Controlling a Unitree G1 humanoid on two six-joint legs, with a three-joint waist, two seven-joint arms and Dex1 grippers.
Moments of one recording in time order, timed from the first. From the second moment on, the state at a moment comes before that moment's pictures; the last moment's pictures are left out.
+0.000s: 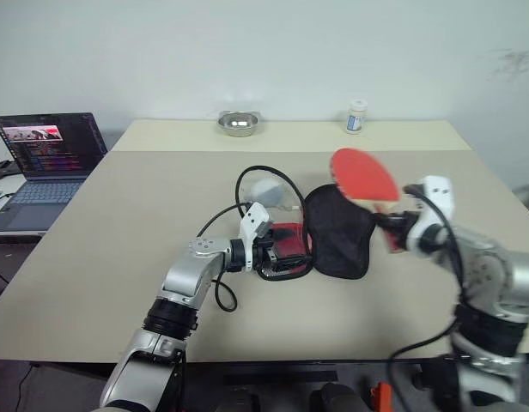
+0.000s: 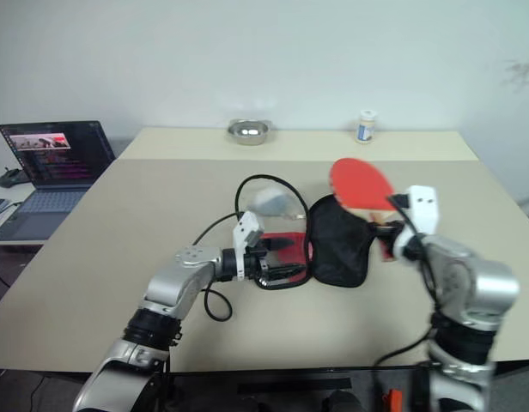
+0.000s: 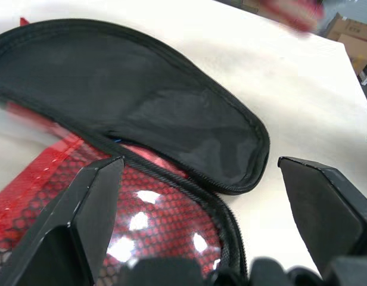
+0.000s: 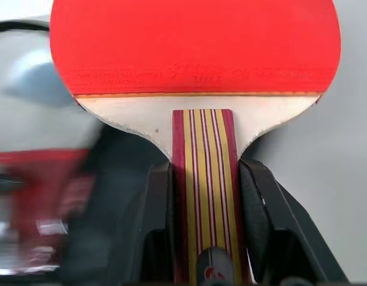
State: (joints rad) left arm -0.60 0.34 -0.17 0.22 -0.29 0.45 -1.01; right arm -0.62 -0.12 -0.41 -0.48 0.27 1.54 0.22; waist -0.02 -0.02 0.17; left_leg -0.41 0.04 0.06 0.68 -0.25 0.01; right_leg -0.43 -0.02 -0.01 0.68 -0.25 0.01
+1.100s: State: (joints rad) left arm -0.58 0.33 -0.17 0.23 -0.28 0.45 -1.01; right arm -0.53 0.14 -0.26 -0.26 0.15 1.22 -0.12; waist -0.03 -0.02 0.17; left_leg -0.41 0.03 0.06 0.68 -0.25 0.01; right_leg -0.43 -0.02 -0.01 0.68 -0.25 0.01
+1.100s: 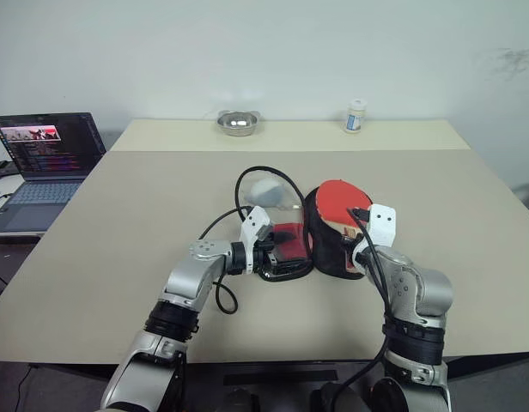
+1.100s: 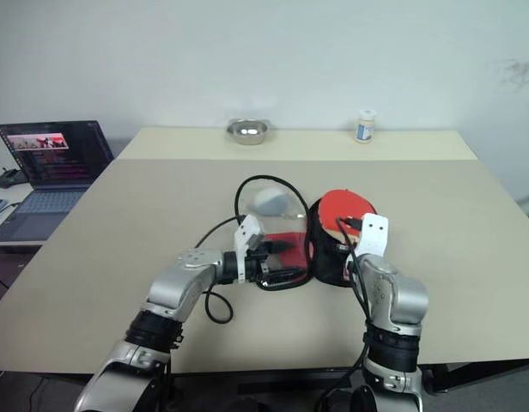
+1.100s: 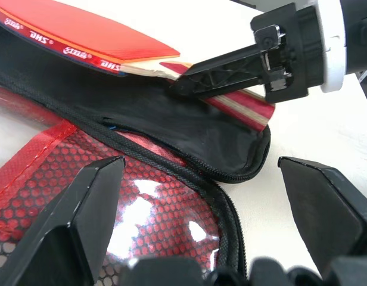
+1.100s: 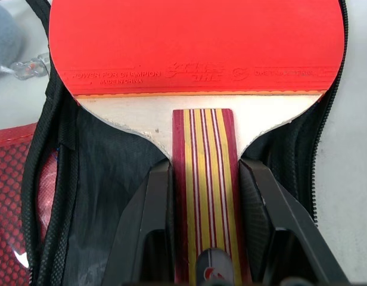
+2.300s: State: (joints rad) left arm -0.44 0.55 -0.11 0.12 -0.33 0.47 -1.10; right arm -0.40 -0.52 -0.24 -0.77 0.53 1.36 0.44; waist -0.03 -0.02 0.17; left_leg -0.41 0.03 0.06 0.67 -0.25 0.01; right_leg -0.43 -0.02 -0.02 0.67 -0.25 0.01
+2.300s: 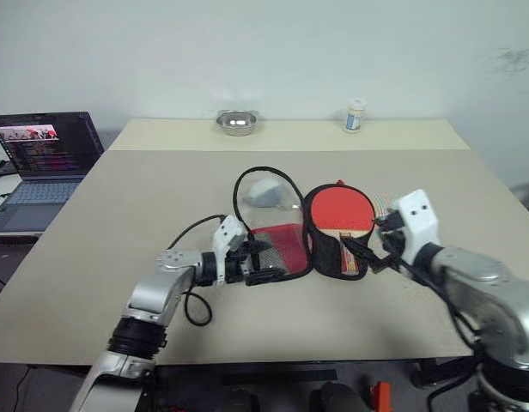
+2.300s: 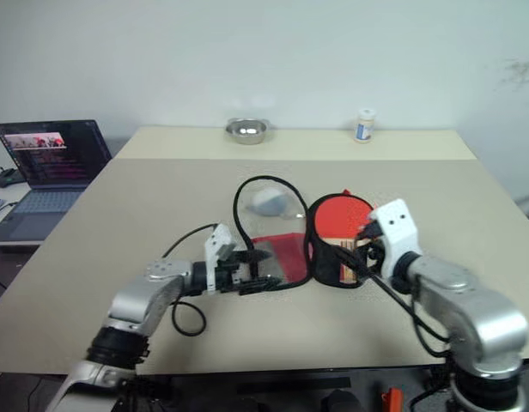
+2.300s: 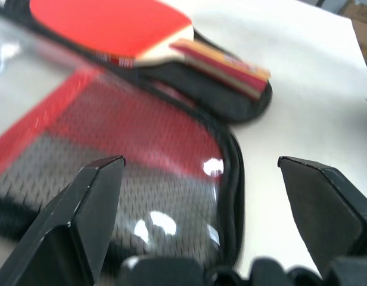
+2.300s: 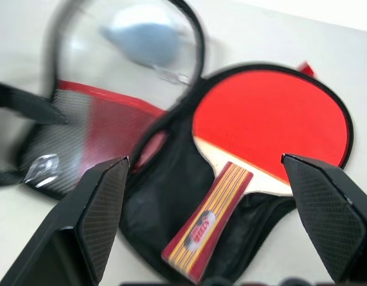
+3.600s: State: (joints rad) left arm -1.09 0.01 -0.12 0.99 -0.15 0.07 -0.99; right arm -0.09 -1.03 -0.64 -0.74 0.84 1.20 0.74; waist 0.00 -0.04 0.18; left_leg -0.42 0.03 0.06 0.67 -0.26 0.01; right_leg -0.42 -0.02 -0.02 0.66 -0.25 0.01
